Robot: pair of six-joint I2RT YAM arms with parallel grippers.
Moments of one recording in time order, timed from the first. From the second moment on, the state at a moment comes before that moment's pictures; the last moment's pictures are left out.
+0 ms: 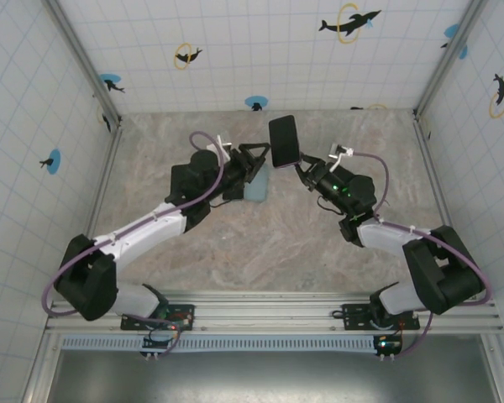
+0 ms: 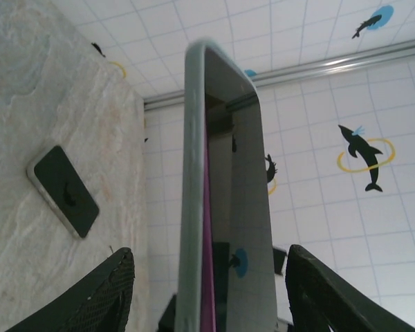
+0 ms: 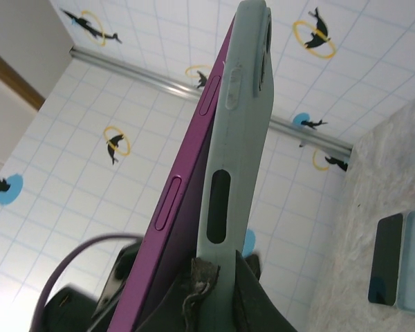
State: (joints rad) left arm -0.70 1.37 0.90 0.38 0.21 -1.33; right arm 0.48 1.42 0.54 1.16 -0.37 1.36
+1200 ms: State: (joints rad) left arm -0.90 1.46 0.92 0.53 -0.05 -1.59; right arm 0.52 1.45 0.54 1.09 -0.24 1.30
